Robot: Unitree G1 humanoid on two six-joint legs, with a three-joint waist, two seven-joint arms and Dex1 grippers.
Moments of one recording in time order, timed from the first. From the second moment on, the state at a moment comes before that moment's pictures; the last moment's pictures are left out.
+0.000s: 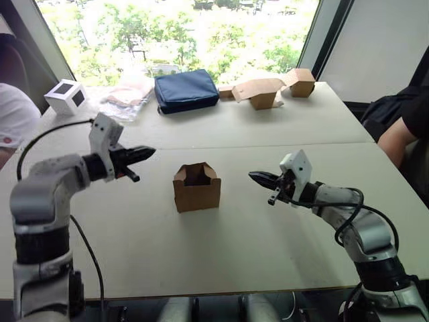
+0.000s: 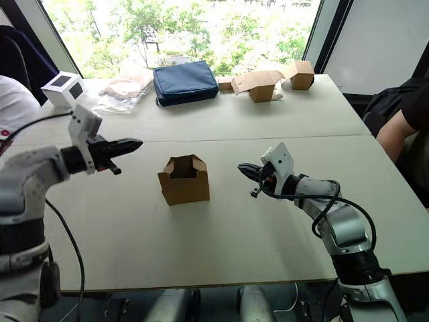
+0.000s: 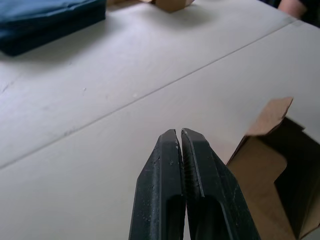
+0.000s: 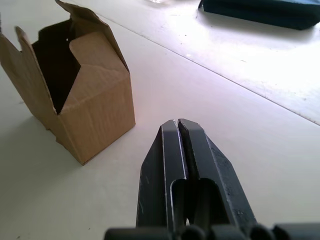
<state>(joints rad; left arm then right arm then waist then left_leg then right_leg) -0.42 0.56 0.35 -0.28 -0.33 0.99 -0.84 -0.33 -0.54 0.06 -0.19 0.38 0.49 0.68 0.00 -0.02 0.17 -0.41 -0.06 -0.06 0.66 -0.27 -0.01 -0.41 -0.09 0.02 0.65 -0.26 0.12</state>
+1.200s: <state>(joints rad) -0.06 0.48 0.02 -0.29 -0.30 0.61 -0.72 -0.23 -0.39 0.24 -0.13 0.21 0.43 0.75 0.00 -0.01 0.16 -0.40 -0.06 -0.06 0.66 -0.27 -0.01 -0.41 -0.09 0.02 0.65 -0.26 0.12</state>
